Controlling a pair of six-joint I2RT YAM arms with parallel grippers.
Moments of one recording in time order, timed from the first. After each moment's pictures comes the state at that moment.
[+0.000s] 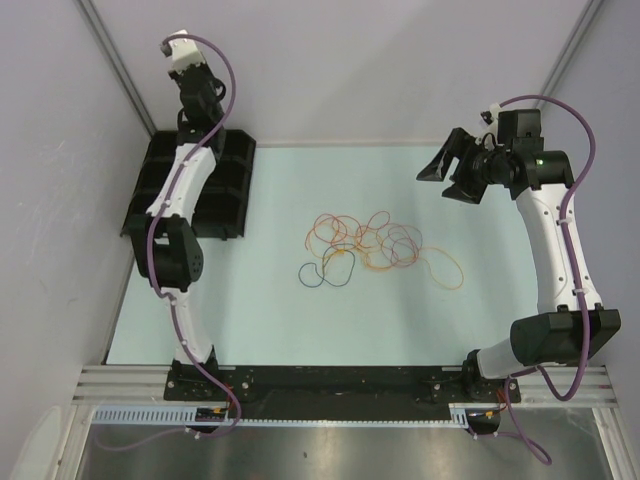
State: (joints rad) left arm -0.09 2.04 2.01 0.31 -0.49 -0.07; right arm 0.05 1.47 1.73 -1.03 -0.46 0.53
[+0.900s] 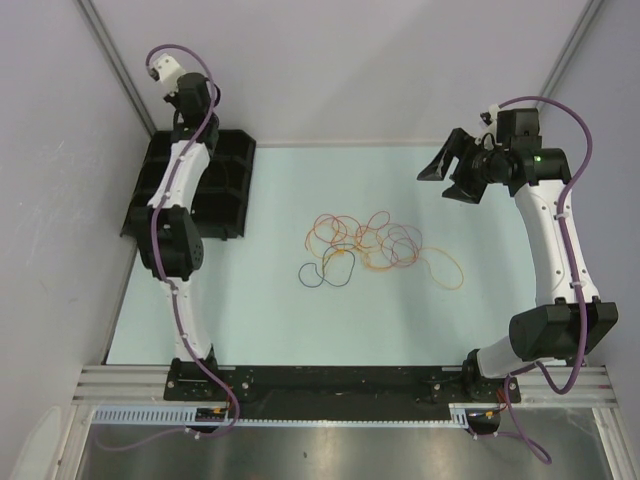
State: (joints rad) left arm -0.03 2.14 2.04 0.01 -0.56 -0.40; right arm 0.04 1.50 1.73 -1.03 -0.46 0.53
